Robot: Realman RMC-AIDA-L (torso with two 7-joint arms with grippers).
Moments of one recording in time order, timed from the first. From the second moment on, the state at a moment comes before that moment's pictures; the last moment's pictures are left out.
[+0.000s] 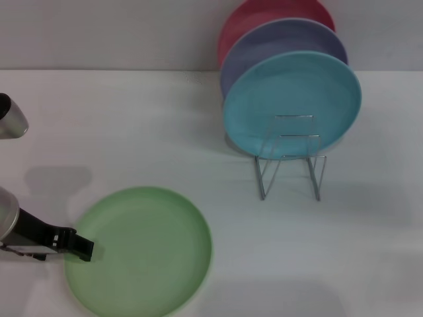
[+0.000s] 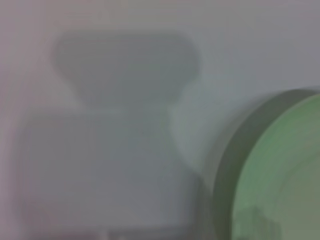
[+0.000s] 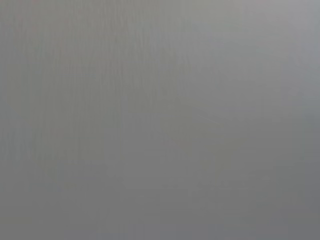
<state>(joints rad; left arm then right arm) -0.37 -2.06 -1.69 -1.51 2.71 -1.60 -0.02 0.57 1.99 1.45 0.21 -2.40 -1.48 0.13</state>
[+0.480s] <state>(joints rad) -0.37 -2.06 -1.68 -1.49 2.71 -1.59 -0.01 0.56 2.00 1.45 0.21 -2.40 -1.48 0.13</state>
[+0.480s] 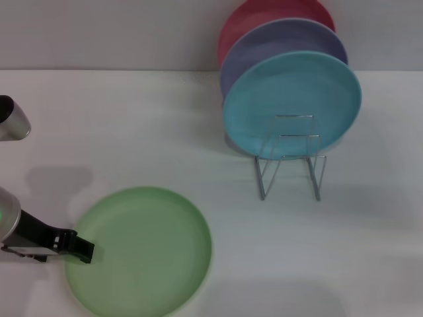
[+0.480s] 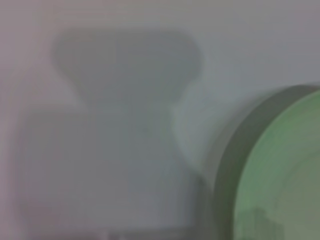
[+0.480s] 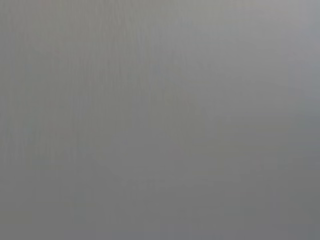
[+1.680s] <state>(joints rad) -0.44 -2.06 -1.69 -1.41 2.73 -1.58 0.00 0.57 1.99 1.45 0.21 -2.40 -1.48 0.13</state>
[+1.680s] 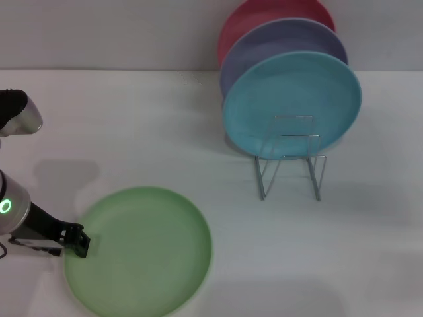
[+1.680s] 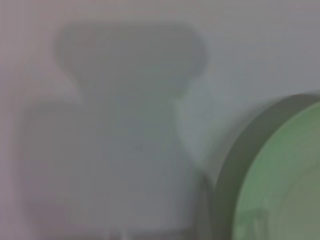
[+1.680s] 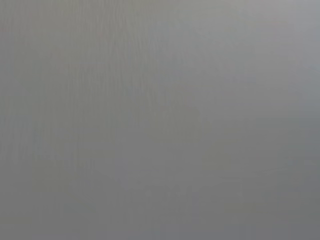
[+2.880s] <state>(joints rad) -0.47 -2.06 -1.69 -1.40 2.74 -1.58 0.02 0.56 1.98 1.45 0.22 -2.40 -1.48 0.13</state>
